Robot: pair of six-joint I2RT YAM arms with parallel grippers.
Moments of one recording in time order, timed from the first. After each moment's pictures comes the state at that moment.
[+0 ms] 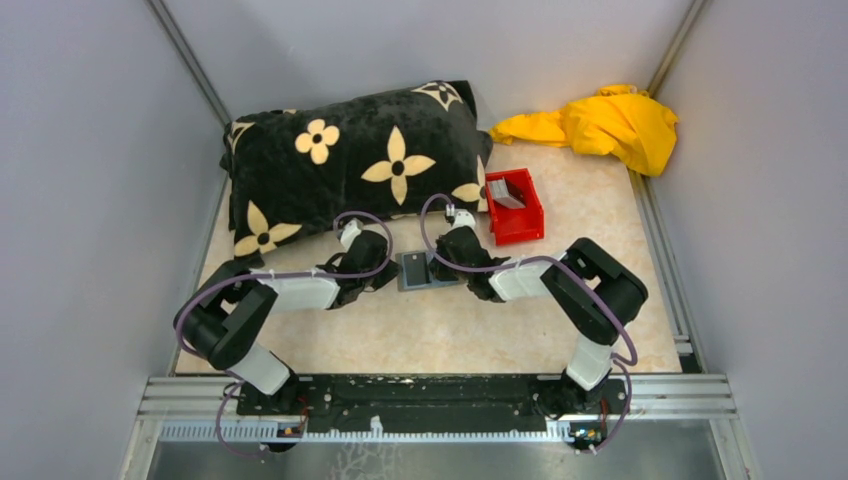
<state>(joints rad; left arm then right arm) -0.68 1.59 0.59 0.21 -0.24 -1.13 0.78 1.74 0.73 0.38 0.10 0.65</state>
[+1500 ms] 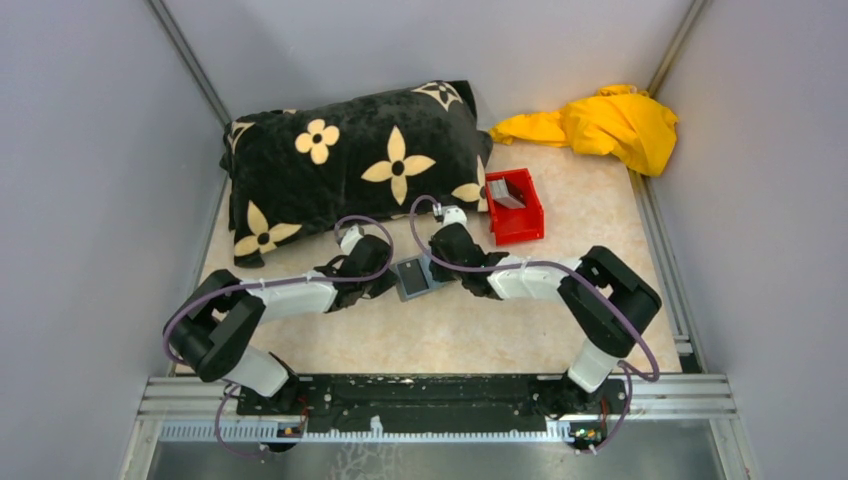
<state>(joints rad) -0.72 1.52 0.60 0.03 -0.26 -1.14 0.84 1.66 0.80 0.15 0.19 0.54</state>
